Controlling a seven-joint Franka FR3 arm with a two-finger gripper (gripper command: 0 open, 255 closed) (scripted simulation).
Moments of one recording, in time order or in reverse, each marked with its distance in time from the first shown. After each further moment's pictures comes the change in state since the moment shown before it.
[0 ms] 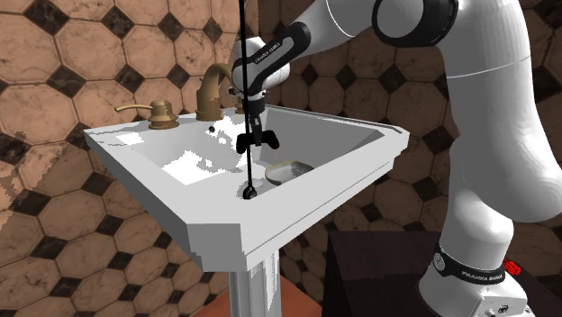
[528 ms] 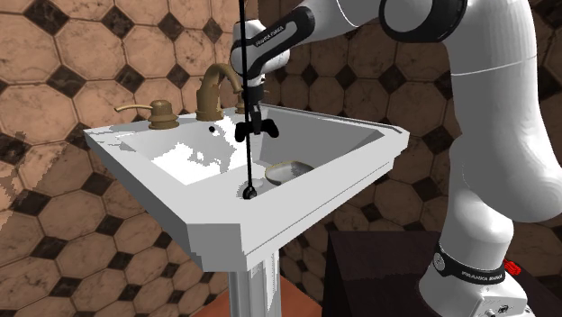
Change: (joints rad) arm 0.007 -0.037 -0.005 0.063 -0.012 -0.093 -0.005
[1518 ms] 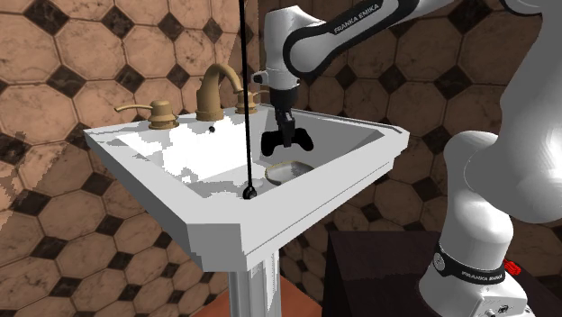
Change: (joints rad) arm 0.128 -0.575 0.074 -0.610 -0.302 0.022 0.331
